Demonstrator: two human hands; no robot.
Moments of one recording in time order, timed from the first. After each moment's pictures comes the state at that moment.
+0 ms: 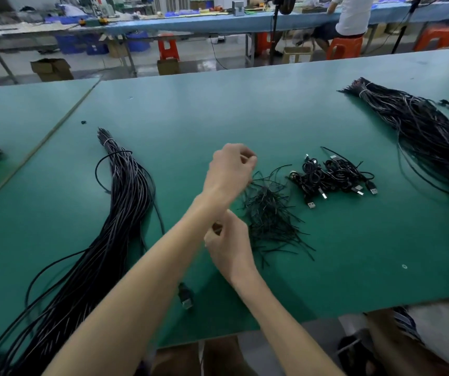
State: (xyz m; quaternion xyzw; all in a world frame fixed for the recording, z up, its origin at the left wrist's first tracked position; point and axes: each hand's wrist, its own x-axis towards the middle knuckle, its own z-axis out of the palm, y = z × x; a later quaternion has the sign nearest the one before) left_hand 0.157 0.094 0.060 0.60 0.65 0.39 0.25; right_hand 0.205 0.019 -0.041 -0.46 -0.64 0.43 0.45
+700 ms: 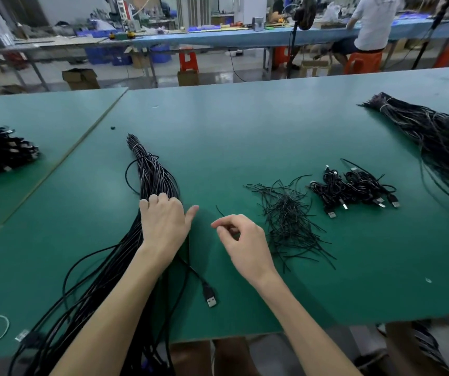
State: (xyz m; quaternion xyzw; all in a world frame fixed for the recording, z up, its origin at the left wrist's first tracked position) left_hand 0.025 0.018 -0.002 0.56 0.82 0.02 -0.11; right_hand 0.204 0.008 -0.021 -0.45 -0.68 0.41 0.40
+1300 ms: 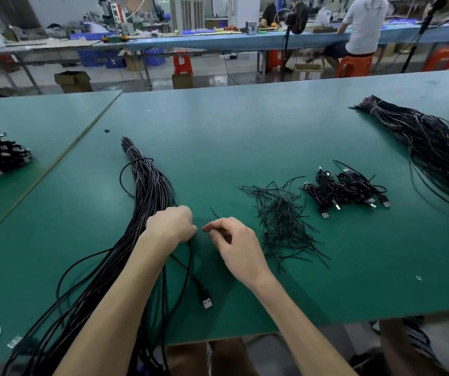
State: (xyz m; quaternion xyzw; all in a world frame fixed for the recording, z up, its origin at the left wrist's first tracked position) left_hand 0.041 0.027 0.033 0.57 0.81 -0.08 0.12; right_hand 0.203 0.011 -0.024 -0.45 -0.71 0.41 0.37
